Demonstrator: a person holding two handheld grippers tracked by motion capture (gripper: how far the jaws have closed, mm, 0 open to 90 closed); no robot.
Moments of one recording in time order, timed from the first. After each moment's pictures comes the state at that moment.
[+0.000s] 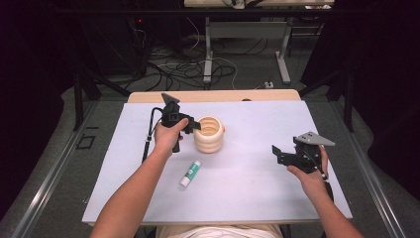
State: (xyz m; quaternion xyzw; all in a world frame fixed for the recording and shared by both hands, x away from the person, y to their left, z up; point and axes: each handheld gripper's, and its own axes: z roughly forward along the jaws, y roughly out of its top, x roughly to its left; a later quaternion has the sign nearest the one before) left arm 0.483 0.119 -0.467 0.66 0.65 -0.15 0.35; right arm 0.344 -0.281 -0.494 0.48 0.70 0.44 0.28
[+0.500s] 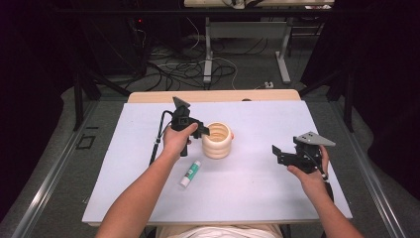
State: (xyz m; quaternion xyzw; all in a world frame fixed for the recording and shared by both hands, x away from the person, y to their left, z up) left arm 0.478 0.093 -0.477 0.68 0.64 -0.16 0.32; right arm 0.344 -0.281 -0.494 0.48 0.70 0.44 0.28
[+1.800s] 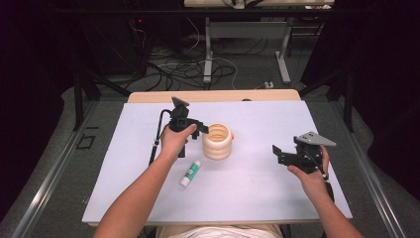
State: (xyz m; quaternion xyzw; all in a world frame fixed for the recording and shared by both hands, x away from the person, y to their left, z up) left arm 0.467 0.099 -0.467 0.71 0.61 -0.10 0.35; right arm 0.344 -0.282 -0.494 0.48 0.70 0.44 0.29
